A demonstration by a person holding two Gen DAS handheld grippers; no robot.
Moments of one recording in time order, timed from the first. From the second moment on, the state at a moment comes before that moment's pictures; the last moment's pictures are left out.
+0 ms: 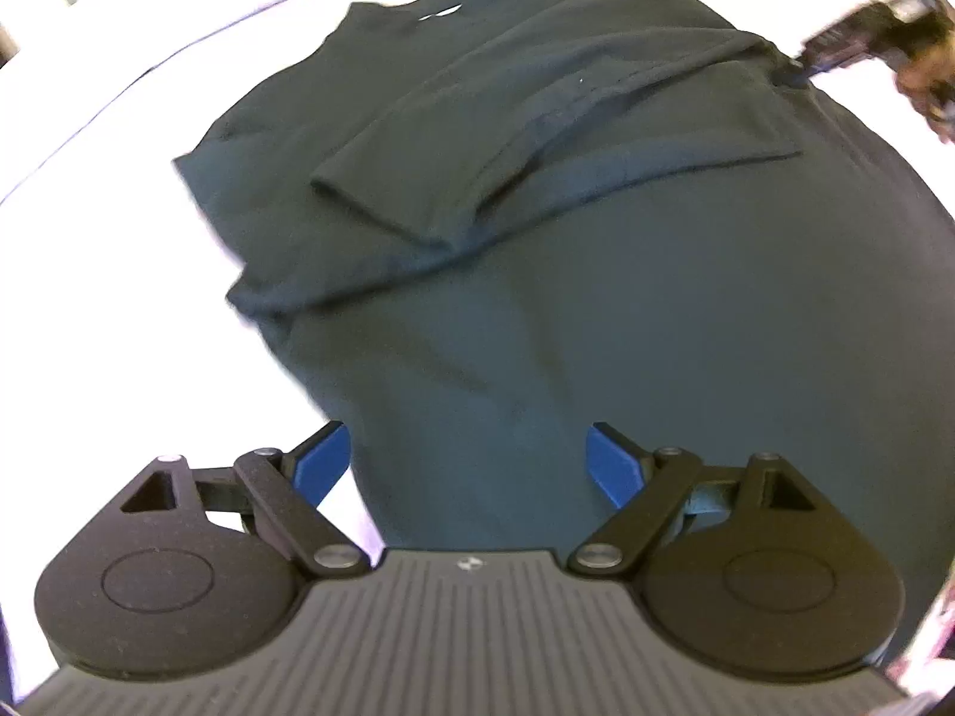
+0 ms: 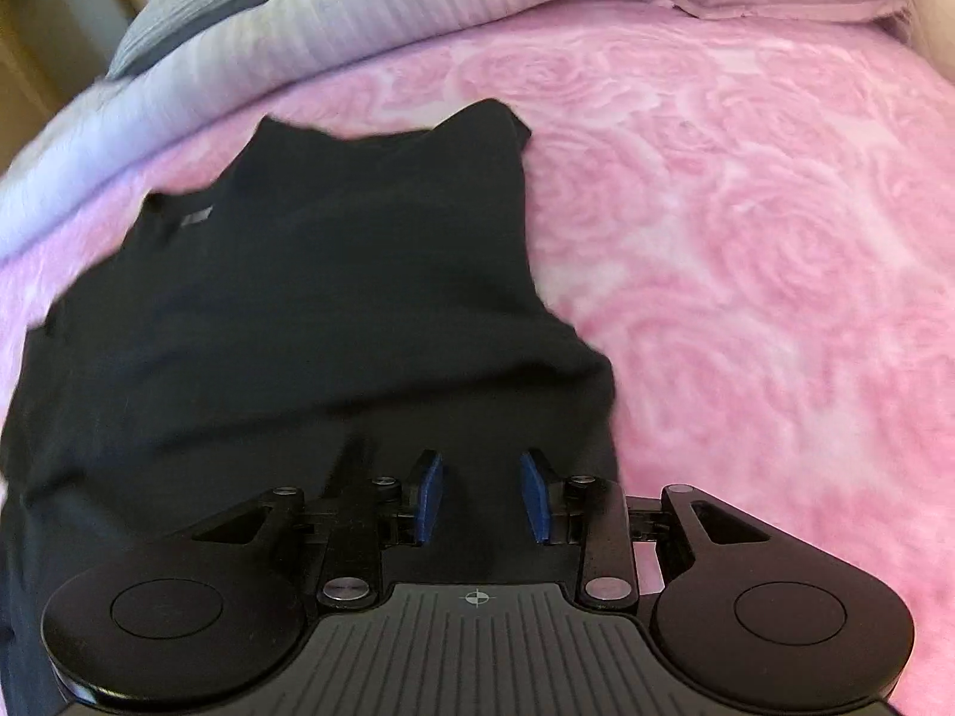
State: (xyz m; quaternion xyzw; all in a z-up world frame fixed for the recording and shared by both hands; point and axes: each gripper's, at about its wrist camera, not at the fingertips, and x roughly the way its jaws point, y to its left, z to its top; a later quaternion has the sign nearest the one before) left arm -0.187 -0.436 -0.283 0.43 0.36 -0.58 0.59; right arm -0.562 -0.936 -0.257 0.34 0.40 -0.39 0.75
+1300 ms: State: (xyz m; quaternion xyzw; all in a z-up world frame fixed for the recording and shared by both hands) left arm -0.339 -0.227 -0.242 0.56 0.25 -0.59 0.53; right arm -0.675 -0.616 -0.181 -0.04 0.61 -0.17 0.77
